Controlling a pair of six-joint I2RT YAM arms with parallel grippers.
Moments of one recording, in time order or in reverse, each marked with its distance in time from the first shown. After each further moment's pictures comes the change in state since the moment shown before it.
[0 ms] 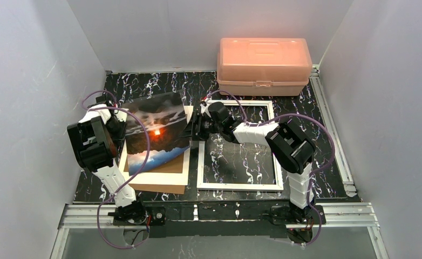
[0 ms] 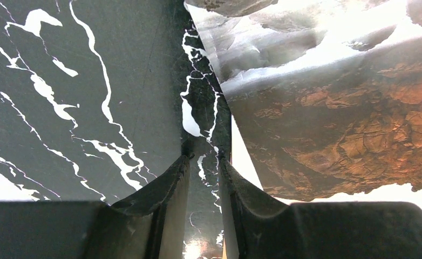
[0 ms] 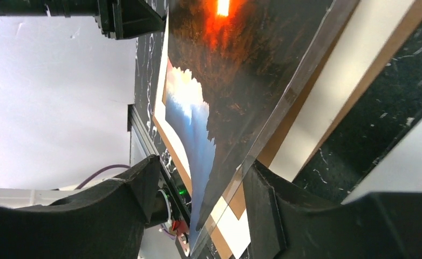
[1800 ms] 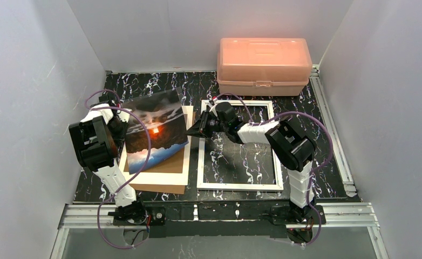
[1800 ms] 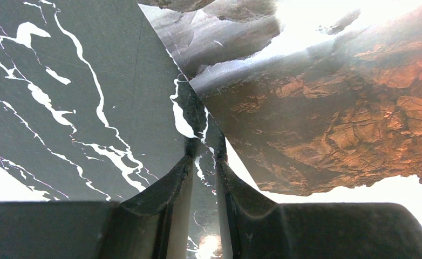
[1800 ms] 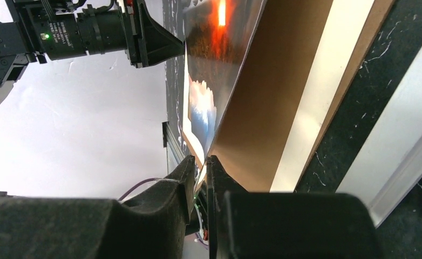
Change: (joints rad) left arm -0.020 0.001 -0.003 -0.002 -0.034 0.046; right arm -0.062 0.025 -0.074 0.180 -0.039 0.203
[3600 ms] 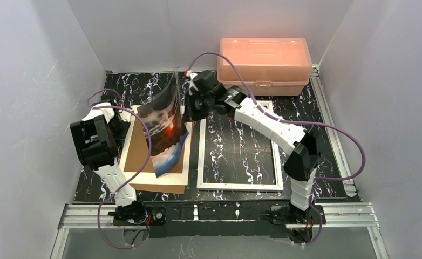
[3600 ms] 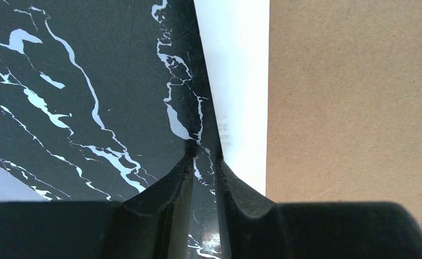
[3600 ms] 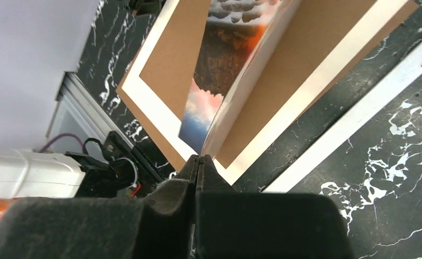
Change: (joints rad) left arm -0.020 0.012 0.024 -0.032 -0.014 -0.002; right arm 0.121 -0.151 0.711 -1.132 0.248 -0.636
